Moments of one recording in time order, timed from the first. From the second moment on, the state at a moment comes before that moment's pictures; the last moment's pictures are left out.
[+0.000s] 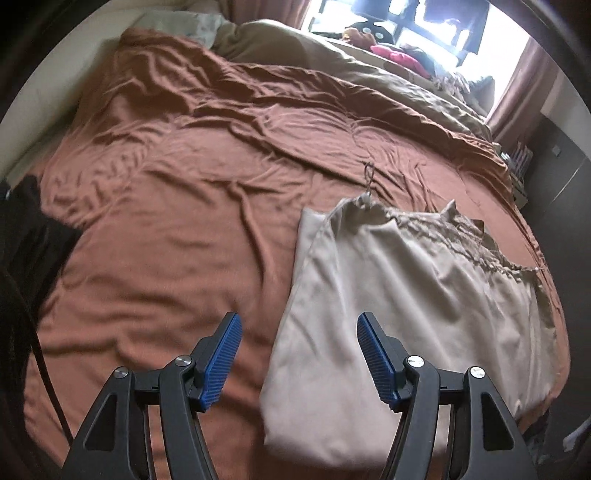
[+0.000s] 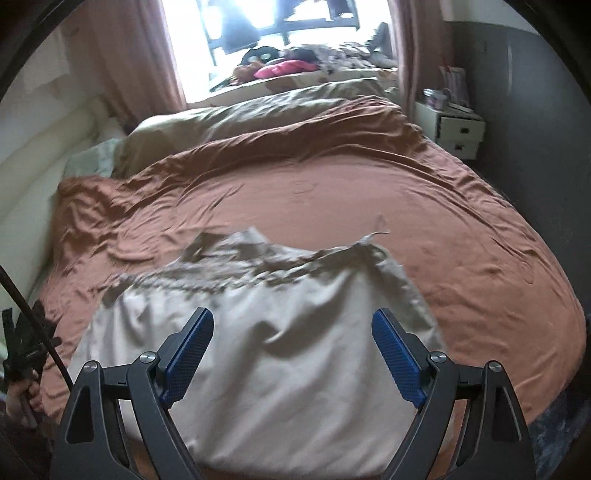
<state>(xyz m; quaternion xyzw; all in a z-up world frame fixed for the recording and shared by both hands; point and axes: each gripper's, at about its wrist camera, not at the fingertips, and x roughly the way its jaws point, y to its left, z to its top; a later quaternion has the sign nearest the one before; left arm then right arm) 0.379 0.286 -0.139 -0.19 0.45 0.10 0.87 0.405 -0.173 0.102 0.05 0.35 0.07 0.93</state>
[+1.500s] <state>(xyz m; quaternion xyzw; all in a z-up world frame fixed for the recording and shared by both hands) 0.310 0.273 -0.231 -0.43 0.38 0.11 0.81 0.474 -0.028 -0.068 0.01 0.49 0.10 0.87</state>
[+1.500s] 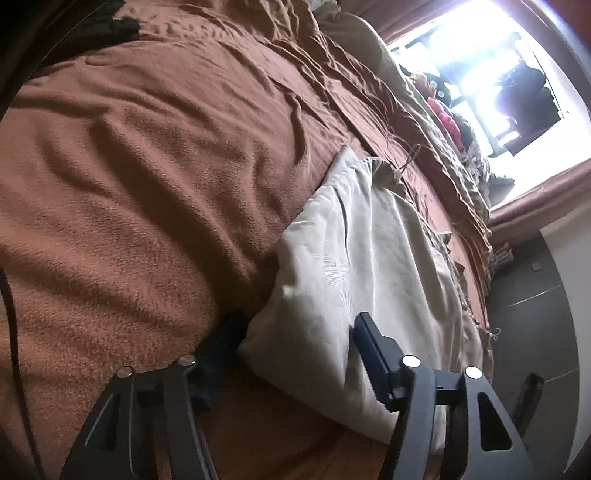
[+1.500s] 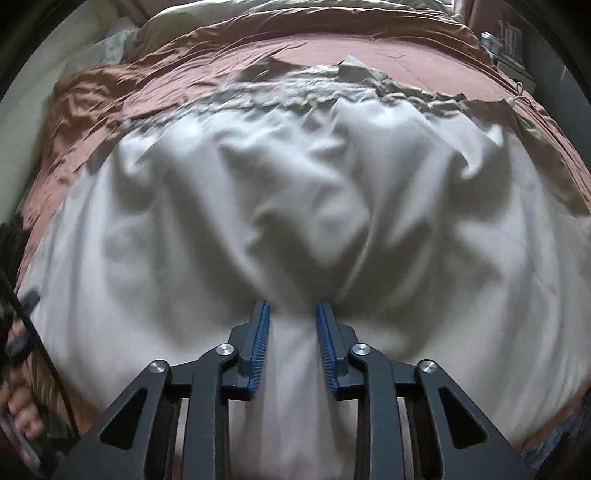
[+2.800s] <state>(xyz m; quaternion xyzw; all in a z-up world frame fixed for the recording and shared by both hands) 0.338 0.233 -0.111 -0.44 0.30 0.07 0.84 0.465 -0.092 -0.057 0.16 0.44 0.18 0.86</state>
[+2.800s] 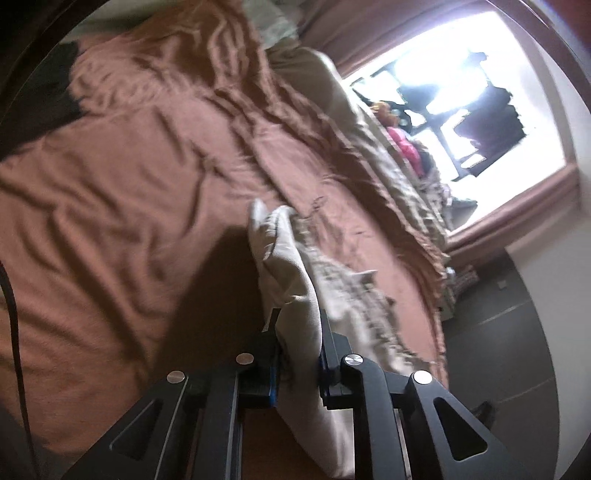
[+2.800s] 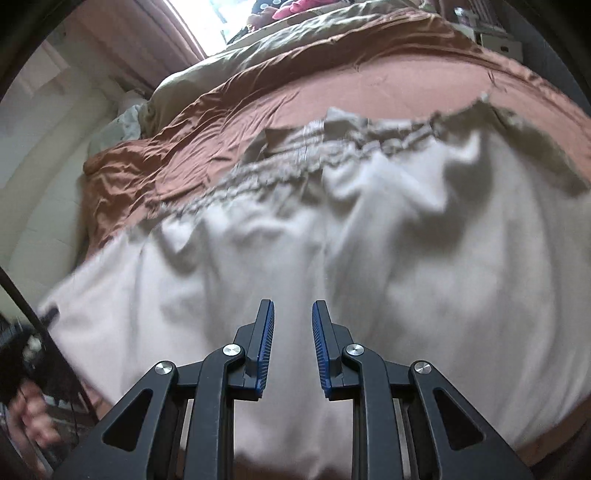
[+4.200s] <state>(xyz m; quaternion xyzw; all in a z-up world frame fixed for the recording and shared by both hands) 0.502 -0.136 -0.014 -0.27 0.38 -0.20 0.86 0.313 -0.386 -0.089 0.39 0.34 0.08 0.85</state>
